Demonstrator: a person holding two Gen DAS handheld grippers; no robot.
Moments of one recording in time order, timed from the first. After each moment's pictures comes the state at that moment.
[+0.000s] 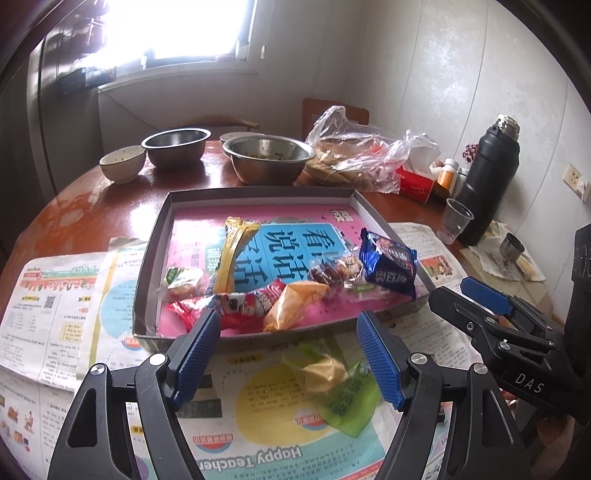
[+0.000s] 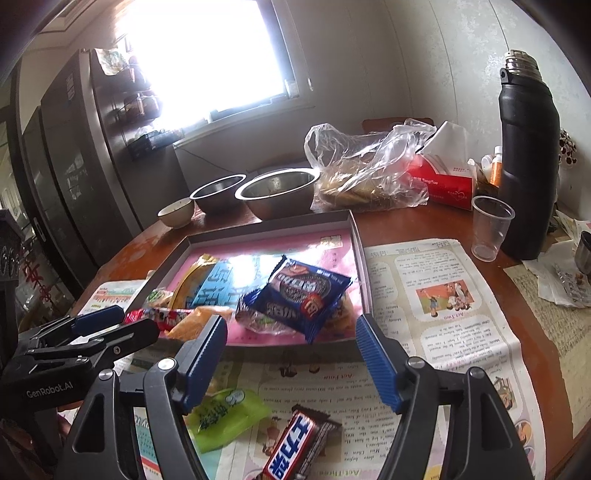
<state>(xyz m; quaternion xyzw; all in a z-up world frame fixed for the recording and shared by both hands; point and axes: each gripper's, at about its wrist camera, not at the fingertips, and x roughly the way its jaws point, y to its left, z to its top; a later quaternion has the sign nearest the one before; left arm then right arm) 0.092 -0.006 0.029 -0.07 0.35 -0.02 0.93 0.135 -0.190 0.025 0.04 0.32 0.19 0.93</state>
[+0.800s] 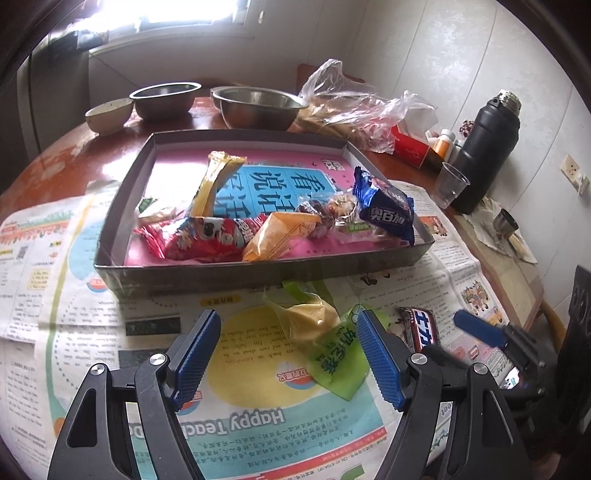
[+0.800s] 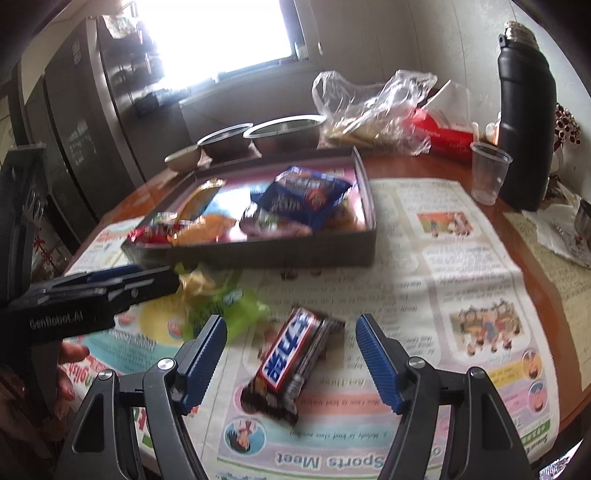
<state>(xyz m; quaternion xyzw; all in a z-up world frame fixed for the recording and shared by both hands) 0.088 -0.015 -0.012 -0.10 0.41 -0.05 0.90 0.092 -0.194 -0.018 0.01 0.39 0.21 0.90</state>
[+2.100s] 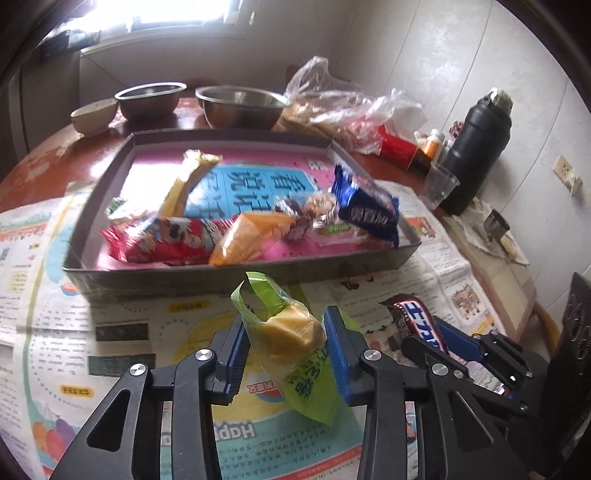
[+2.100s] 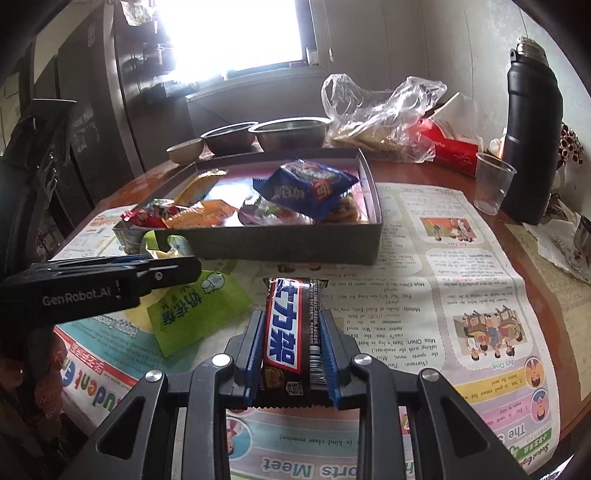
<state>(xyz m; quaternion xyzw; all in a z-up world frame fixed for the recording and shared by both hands) 0.092 -0.025 -0.013 -0.10 0.40 -0.07 0.91 0.088 -0.188 -0.027 -0.03 0.36 0.20 0.91</state>
